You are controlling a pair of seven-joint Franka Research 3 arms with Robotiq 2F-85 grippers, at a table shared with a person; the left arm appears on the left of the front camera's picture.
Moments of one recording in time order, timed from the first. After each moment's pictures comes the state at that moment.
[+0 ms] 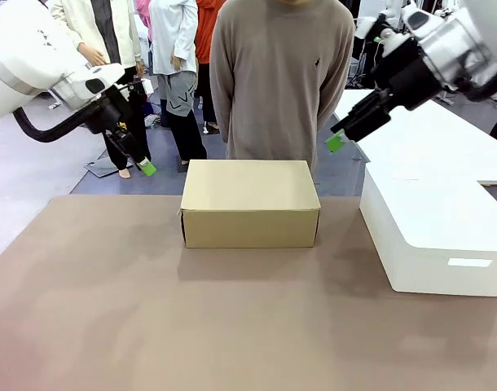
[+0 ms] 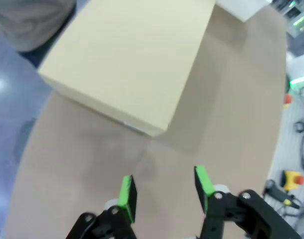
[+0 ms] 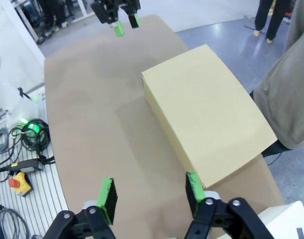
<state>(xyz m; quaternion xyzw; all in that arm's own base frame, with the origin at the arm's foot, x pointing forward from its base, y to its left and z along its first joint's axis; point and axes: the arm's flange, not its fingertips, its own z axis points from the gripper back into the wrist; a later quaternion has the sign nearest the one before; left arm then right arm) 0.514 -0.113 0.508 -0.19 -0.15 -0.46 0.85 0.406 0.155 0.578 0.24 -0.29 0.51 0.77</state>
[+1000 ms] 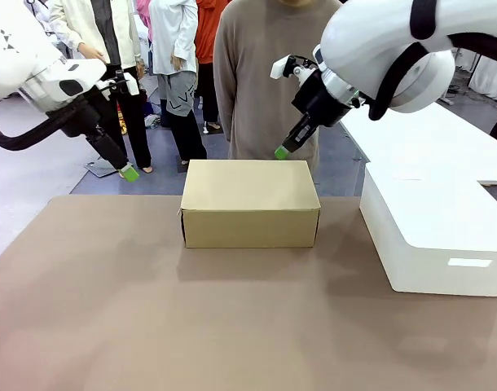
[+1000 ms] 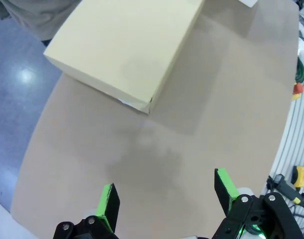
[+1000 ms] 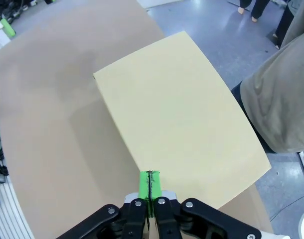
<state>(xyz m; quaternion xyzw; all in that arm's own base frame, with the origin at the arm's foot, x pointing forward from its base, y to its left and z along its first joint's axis) 0.438 -0.109 0.532 -0.13 -0.19 -0.46 0.86 0.489 0.252 0.521 0.15 -0.26 0.51 0.80</state>
